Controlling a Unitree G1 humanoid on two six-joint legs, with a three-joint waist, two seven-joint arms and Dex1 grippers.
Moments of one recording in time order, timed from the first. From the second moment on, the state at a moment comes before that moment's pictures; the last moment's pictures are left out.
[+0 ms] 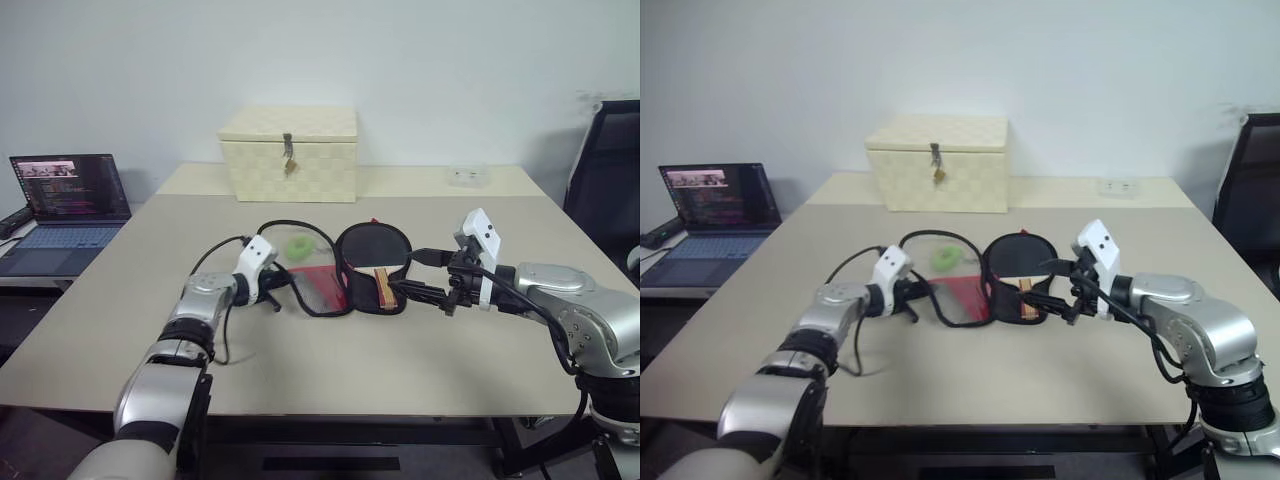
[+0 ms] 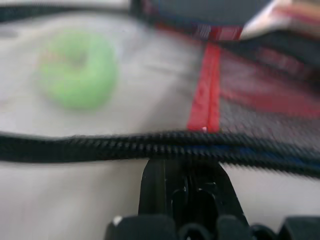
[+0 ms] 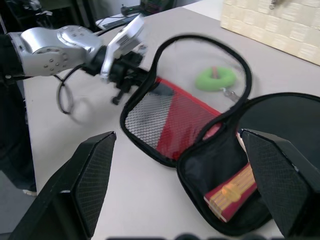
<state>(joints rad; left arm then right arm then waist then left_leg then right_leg) -1.10 0.38 -0.02 1.17 -0.01 -0.06 -0.90 -0.64 -0.66 -0.05 -0.32 0.62 0.95 0.76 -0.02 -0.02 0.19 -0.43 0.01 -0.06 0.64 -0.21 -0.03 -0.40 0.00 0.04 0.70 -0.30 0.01</state>
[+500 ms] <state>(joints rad) -1.31 0.23 -0.01 1.27 0.02 -0.14 -0.87 -0.63 -0.66 -0.17 -0.21 0.65 1.05 0.62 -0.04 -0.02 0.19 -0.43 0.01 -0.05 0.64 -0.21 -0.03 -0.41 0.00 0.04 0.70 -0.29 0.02</state>
